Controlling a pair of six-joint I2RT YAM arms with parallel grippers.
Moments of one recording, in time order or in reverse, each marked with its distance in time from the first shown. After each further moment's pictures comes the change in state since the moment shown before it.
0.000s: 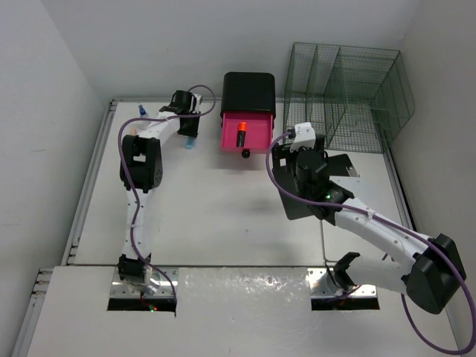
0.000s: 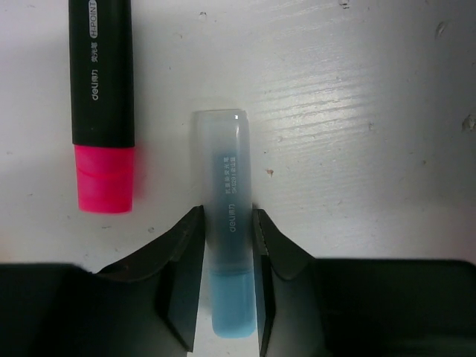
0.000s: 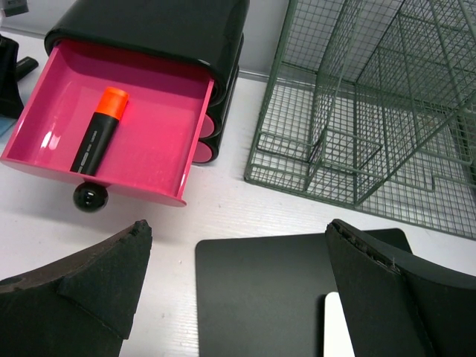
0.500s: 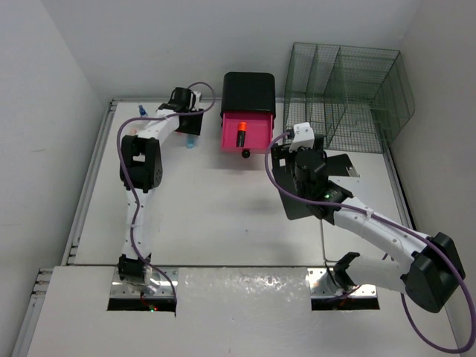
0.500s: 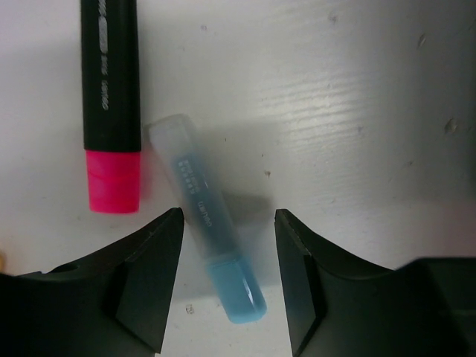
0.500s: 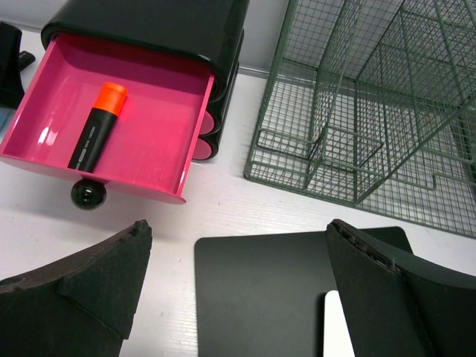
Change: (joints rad) left arm -0.001 0.000 0.056 -0.033 0.016 0.004; right arm 0.000 0.010 0.002 -0.003 0.000 0.000
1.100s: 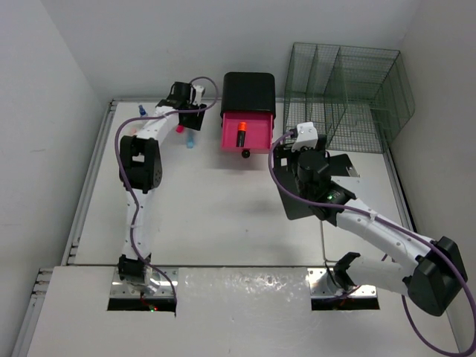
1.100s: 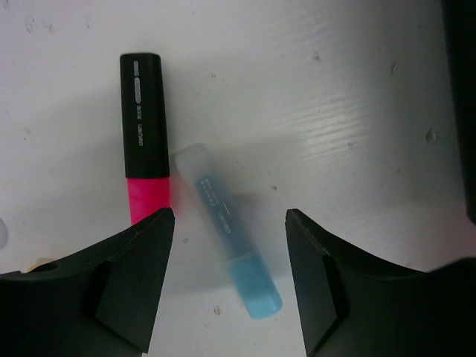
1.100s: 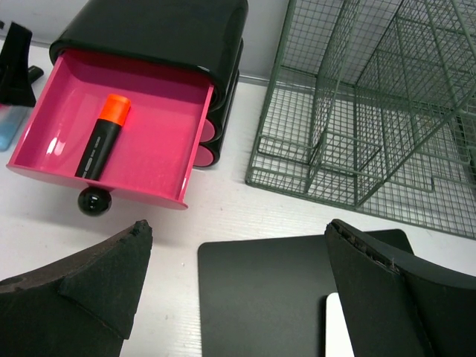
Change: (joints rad) left arm -0.002 -0.018 0.032 0.009 -0.025 0.132; right arm 0.000 -0.032 0.000 -0.005 0.000 0.014
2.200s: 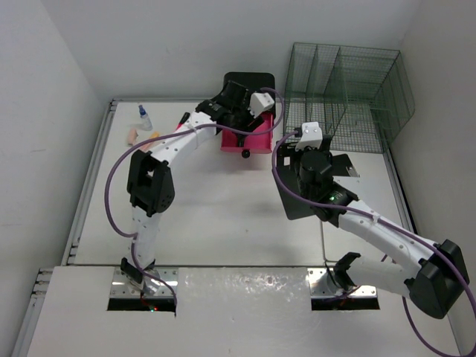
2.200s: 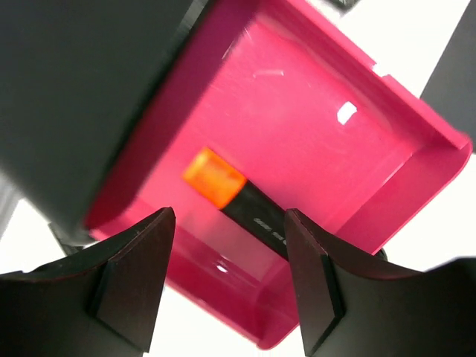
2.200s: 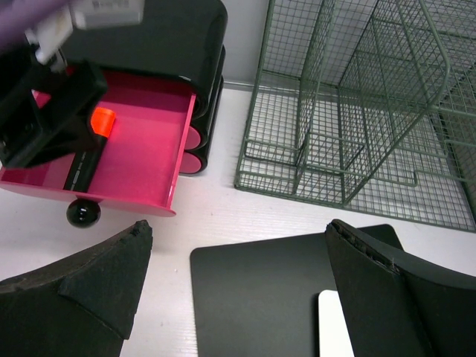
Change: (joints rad) left arm -0.402 -0.288 -0.089 -0.101 0.081 0.299; right arm 0.000 -0.020 0.000 -0.002 0.051 0.010
